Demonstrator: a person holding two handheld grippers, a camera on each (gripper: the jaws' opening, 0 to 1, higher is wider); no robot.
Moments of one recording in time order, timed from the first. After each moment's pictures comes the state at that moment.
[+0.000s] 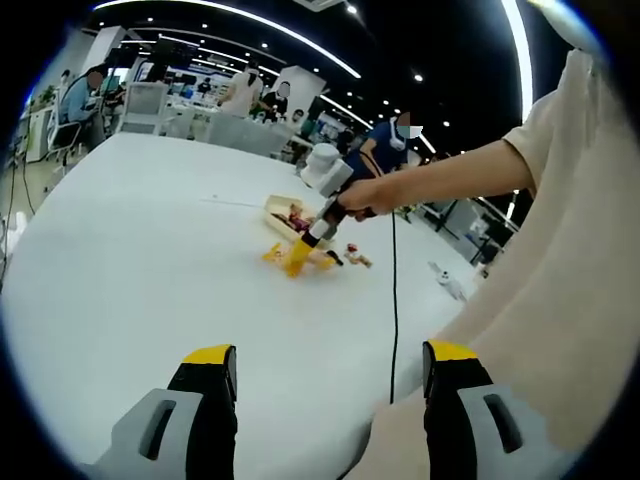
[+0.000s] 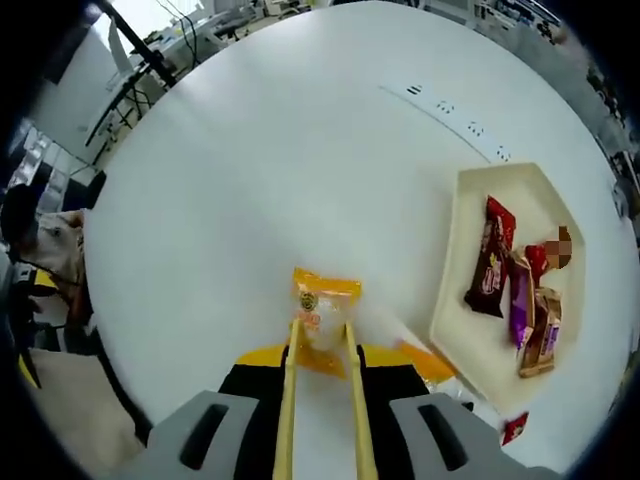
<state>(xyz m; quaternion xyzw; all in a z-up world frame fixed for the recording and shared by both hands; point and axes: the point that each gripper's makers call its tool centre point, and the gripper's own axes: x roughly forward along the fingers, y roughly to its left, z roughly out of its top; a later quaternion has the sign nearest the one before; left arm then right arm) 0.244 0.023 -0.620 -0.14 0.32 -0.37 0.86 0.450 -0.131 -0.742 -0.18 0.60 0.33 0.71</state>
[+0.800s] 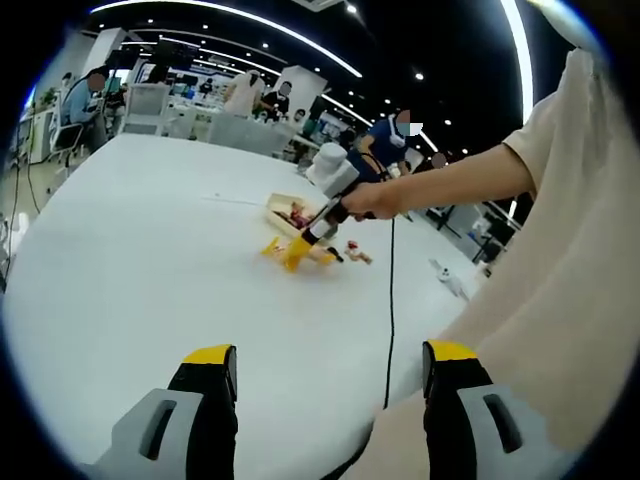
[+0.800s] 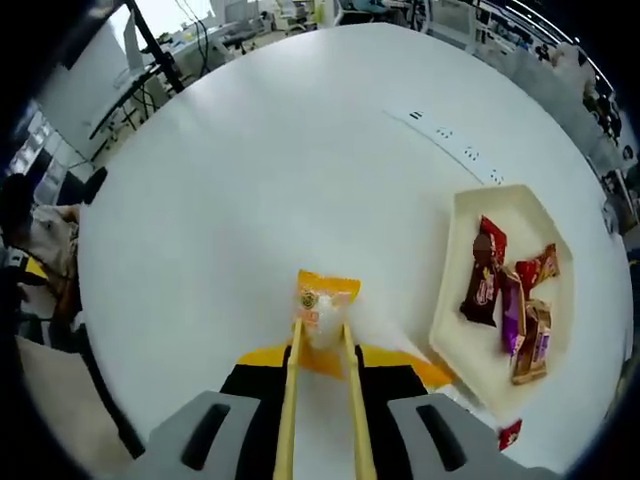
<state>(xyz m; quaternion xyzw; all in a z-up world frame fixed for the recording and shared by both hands) 0.231 0.031 -0.621 -0.14 0.32 -0.36 0.87 0.452 -0.126 -0.737 -0.20 0.54 0.34 0.74</state>
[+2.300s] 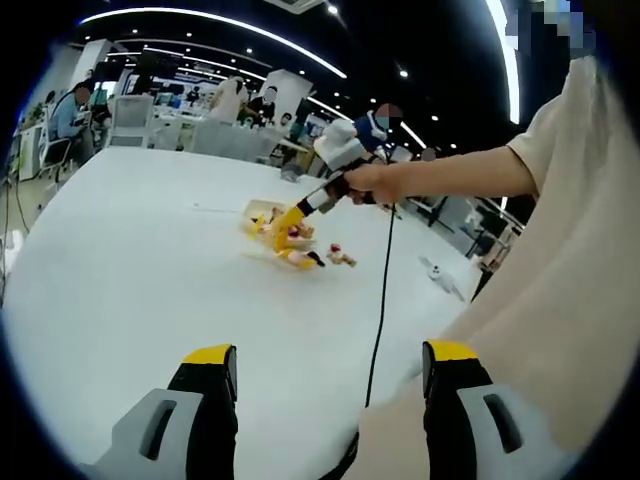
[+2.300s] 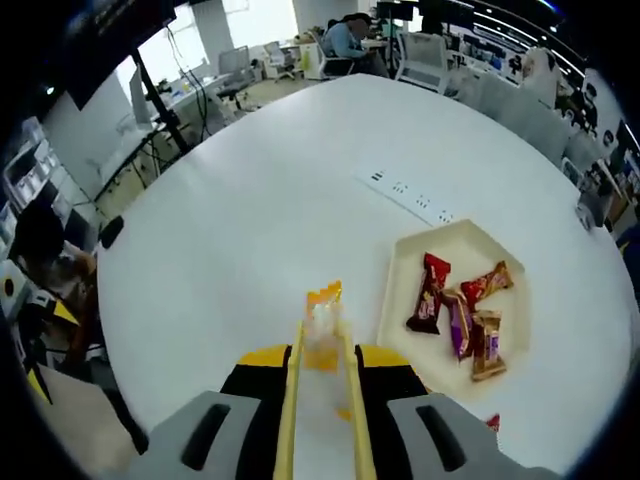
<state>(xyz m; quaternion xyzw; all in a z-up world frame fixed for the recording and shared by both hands) 0.224 -0.005 -0.608 -0.12 0.30 -0.38 0.87 0.471 -0.148 -0.665 -0.13 0.48 0.33 0.80</state>
